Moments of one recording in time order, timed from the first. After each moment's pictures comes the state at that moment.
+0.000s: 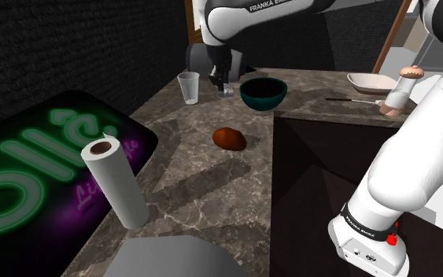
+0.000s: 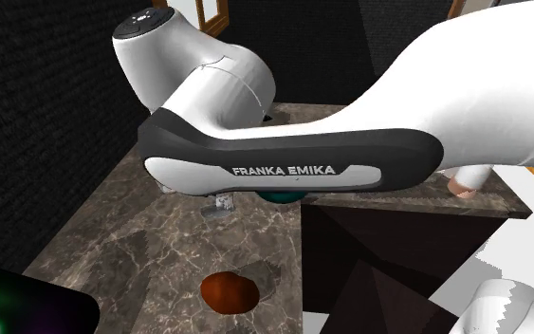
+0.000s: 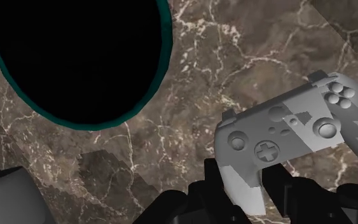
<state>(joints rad) 0.01 -0.10 0.20 -1.88 -0.27 1.85 -0.05</state>
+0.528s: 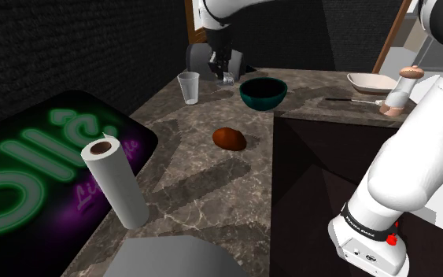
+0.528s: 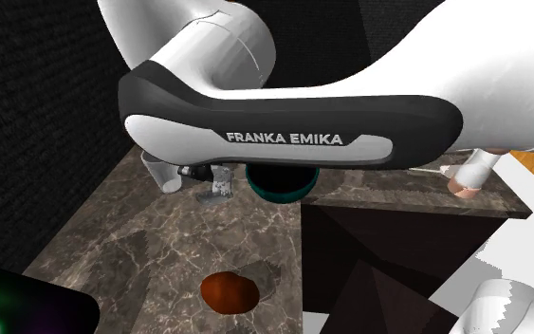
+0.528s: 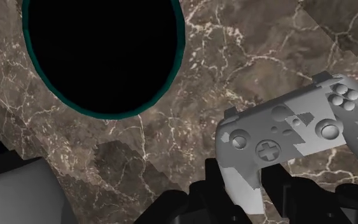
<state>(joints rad) 0.01 -0.09 0.20 -1.76 -0.26 1.75 -0.08</state>
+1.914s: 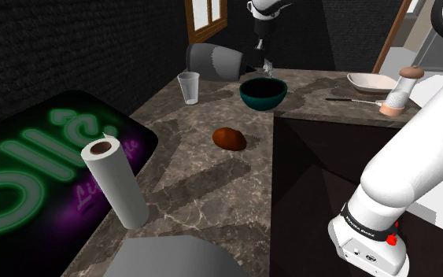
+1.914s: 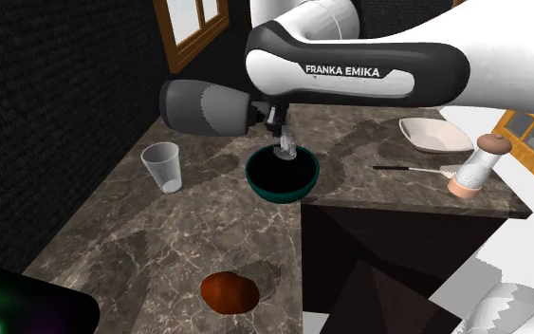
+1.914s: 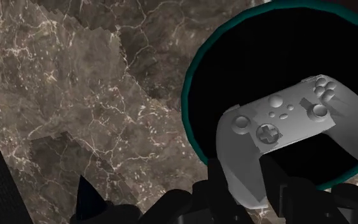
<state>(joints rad) -0.15 -0.16 -0.03 -1.85 -0.24 1.86 -0.46</state>
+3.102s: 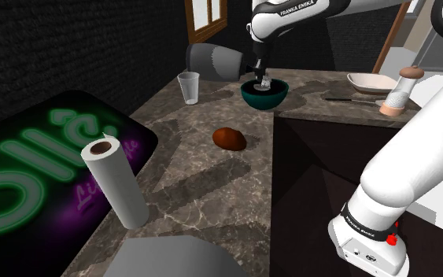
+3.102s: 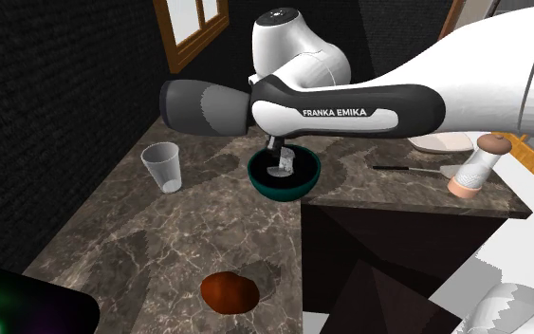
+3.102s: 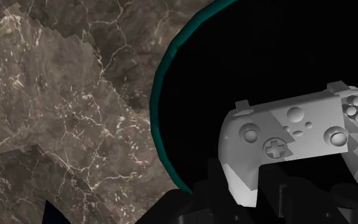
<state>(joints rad) -0.16 -0.16 -0.04 -2.02 -0.26 2.03 -0.43</state>
